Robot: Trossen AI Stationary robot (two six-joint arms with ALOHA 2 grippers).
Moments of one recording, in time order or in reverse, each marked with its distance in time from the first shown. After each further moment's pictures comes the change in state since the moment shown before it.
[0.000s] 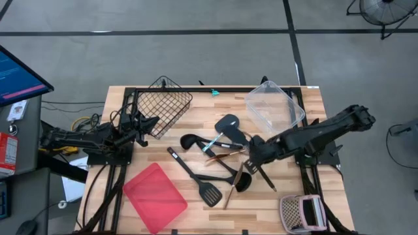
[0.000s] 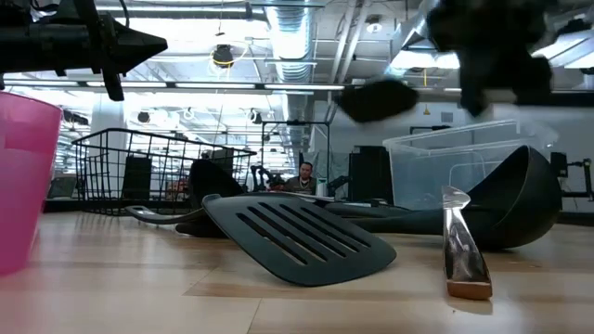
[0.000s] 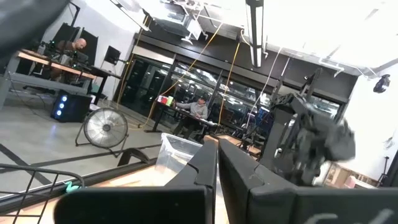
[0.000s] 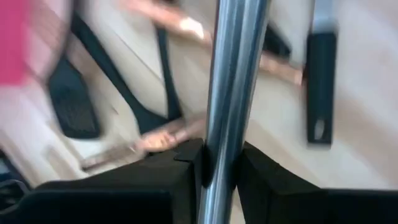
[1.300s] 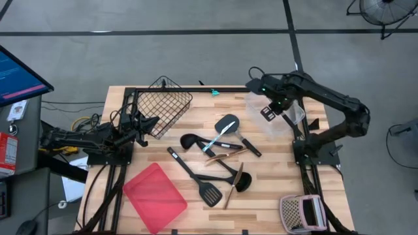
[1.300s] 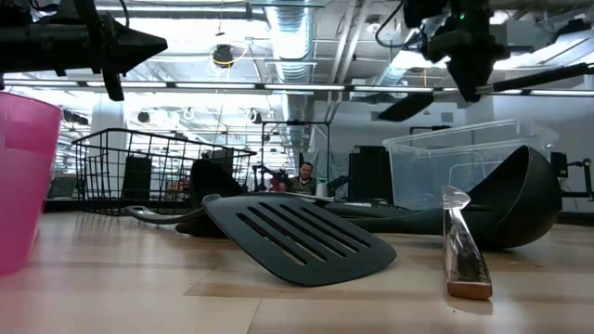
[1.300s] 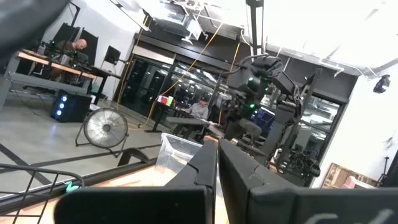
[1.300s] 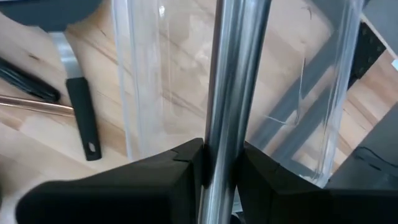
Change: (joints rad) left arm 0.000 0.000 0.000 0.000 0.000 0.000; right arm -0.792 0.075 0.409 -0.712 0.018 -0.705
